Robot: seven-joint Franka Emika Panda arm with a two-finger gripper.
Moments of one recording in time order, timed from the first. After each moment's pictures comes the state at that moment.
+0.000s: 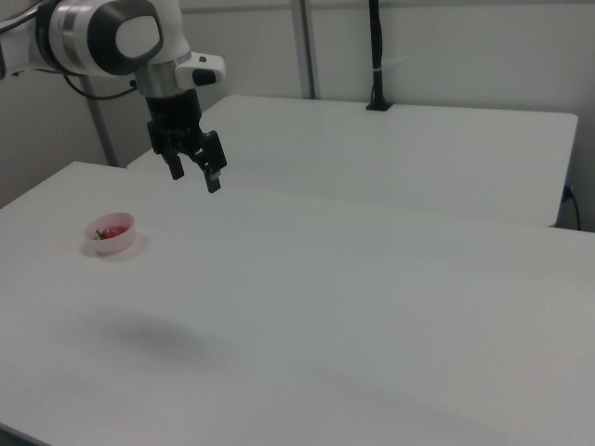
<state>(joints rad) 0.04 0.05 -0.04 -1.63 -0.02 1.70 0.17</state>
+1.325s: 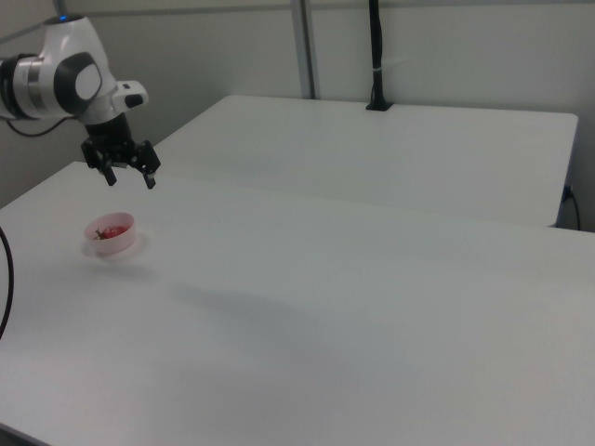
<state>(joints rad) 0.49 0.37 -0.13 -1.46 0.04 1.97 0.12</state>
